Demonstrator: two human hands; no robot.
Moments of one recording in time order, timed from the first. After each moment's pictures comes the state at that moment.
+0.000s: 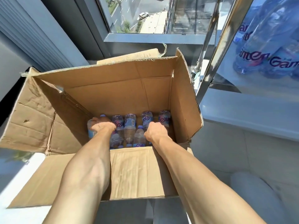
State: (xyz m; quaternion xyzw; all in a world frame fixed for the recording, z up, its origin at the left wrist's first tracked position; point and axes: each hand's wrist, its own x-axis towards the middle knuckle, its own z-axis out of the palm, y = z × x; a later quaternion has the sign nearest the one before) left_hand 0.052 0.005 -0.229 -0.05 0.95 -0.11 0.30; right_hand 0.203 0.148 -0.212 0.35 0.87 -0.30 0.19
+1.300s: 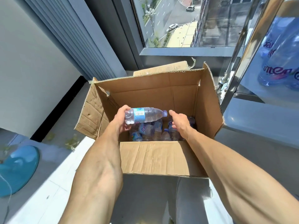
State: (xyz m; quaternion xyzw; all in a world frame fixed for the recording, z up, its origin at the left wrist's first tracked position) left_hand 0.080 -0.055 -0.104 -0.20 0.76 0.54 0.31; right_hand 0.193 0.148 -0.165 0.43 0.64 -0.64 0.06
